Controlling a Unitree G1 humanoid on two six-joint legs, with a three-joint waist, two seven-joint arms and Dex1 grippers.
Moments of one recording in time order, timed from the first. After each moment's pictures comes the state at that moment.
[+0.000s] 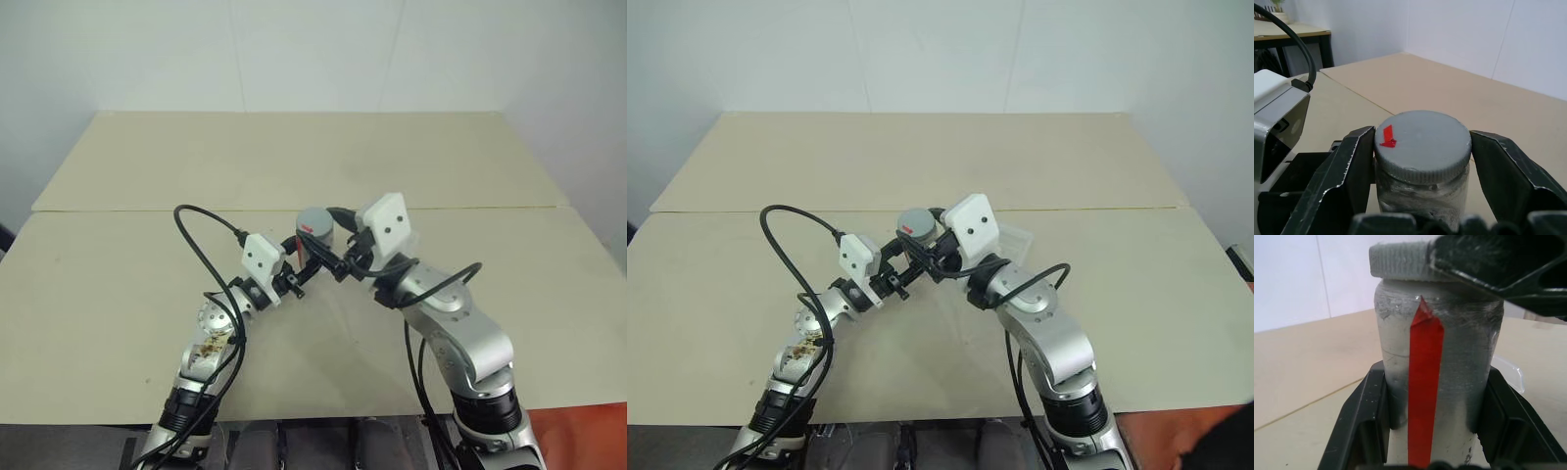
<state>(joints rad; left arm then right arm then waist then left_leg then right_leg) -0.27 0.20 -0.12 -0.09 -0.24 0.03 -0.58 -0.42 -0.21 0.20 -0.55 0.26 0.68 0.35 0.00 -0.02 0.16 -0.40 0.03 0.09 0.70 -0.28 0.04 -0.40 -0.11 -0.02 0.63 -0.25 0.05</state>
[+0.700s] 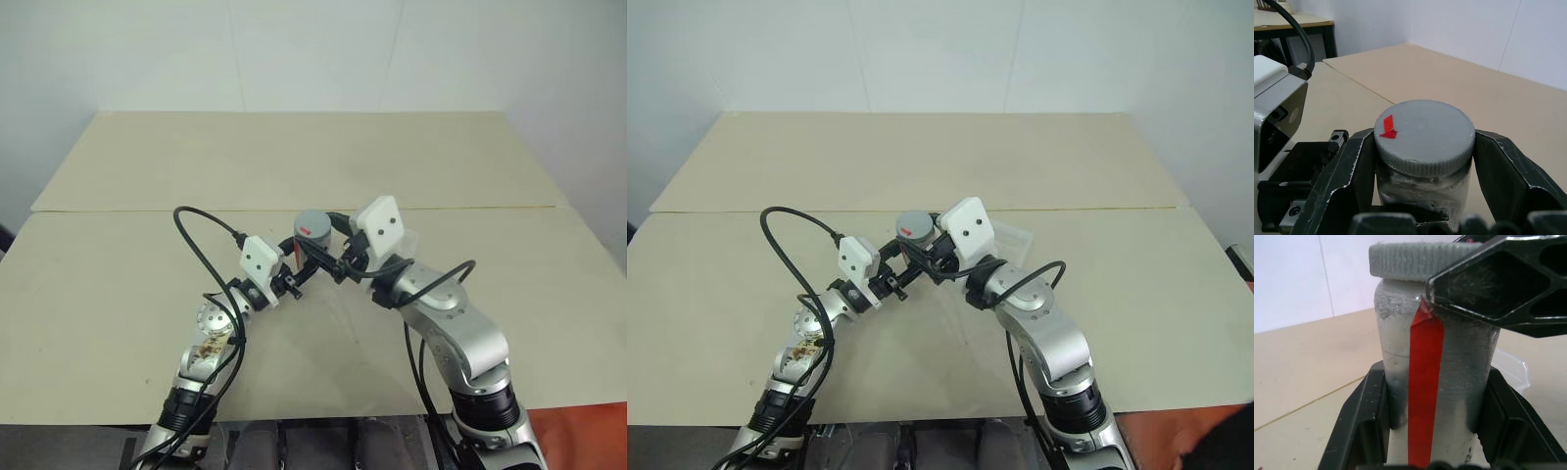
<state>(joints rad) -0.27 0.21 -0.12 -0.07 -0.23 0.00 -0.58 -0.43 -0.22 0.21 -0.52 0.25 0.67 0.37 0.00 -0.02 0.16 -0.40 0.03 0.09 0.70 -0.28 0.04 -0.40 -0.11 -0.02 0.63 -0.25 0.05</state>
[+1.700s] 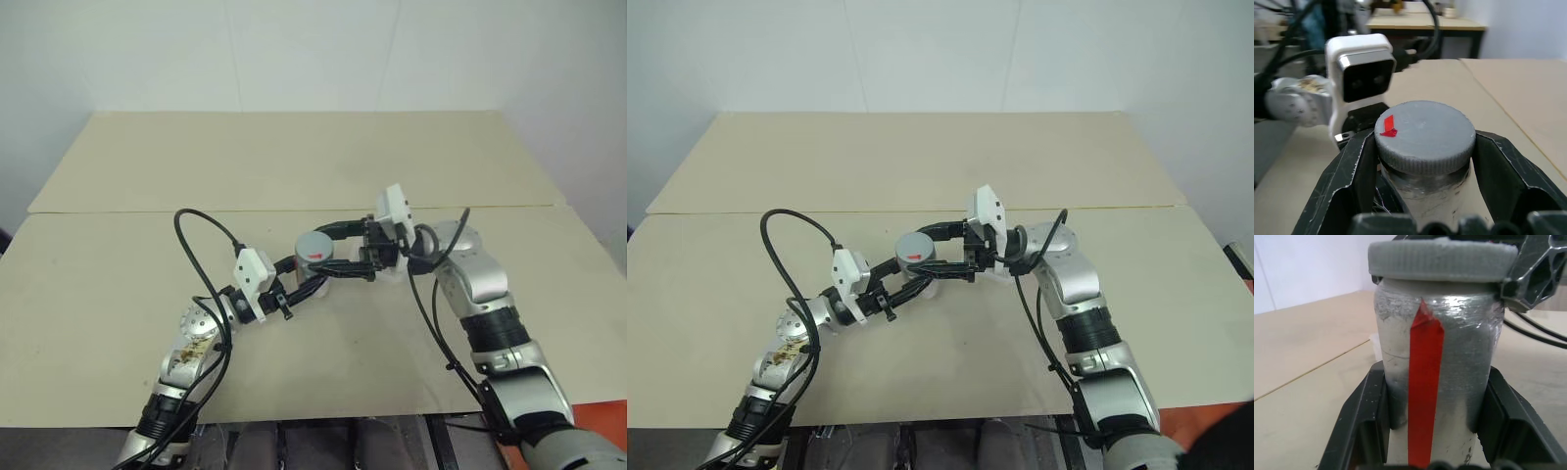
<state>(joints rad) -0.23 0.29 -0.14 -0.11 -0.34 0.03 -0.79 -0.74 -0.37 0.15 0.22 0.42 0.20 1.34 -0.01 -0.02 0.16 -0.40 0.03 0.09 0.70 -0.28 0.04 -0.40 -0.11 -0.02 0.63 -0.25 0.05</state>
